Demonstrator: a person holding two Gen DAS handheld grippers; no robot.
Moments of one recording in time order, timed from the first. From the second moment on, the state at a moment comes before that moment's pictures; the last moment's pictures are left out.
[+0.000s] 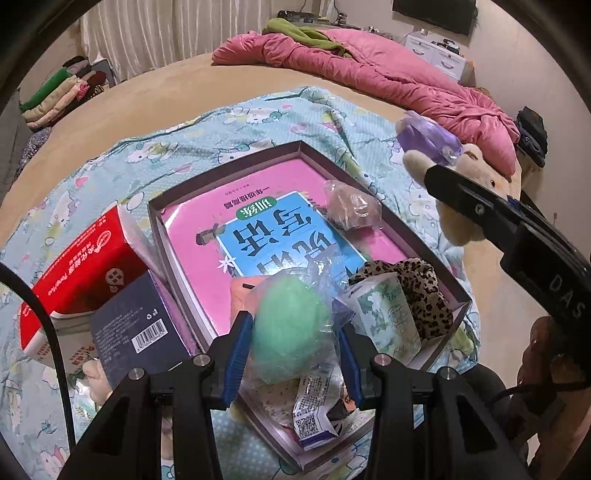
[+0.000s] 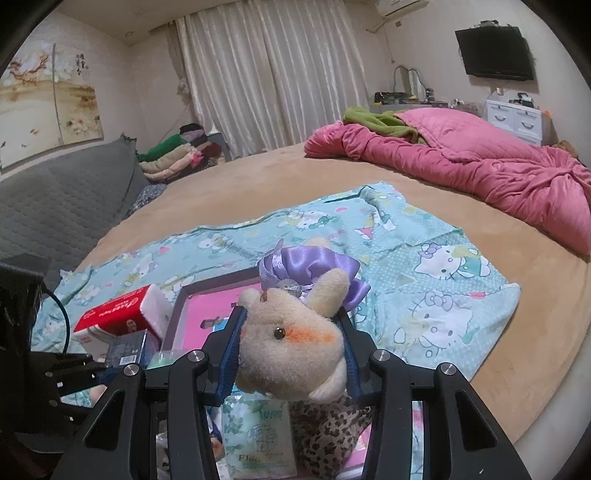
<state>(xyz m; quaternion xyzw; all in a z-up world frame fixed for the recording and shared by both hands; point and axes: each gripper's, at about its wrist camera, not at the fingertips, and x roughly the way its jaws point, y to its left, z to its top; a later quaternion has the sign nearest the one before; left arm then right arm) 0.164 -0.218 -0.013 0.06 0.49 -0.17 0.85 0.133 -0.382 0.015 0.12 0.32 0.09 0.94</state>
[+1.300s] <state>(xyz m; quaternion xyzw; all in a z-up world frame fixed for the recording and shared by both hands) 0.171 -0.218 -0.036 0.06 0.51 -0.17 0.84 0.164 -0.361 -0.056 0.12 0.42 0.12 0.89</state>
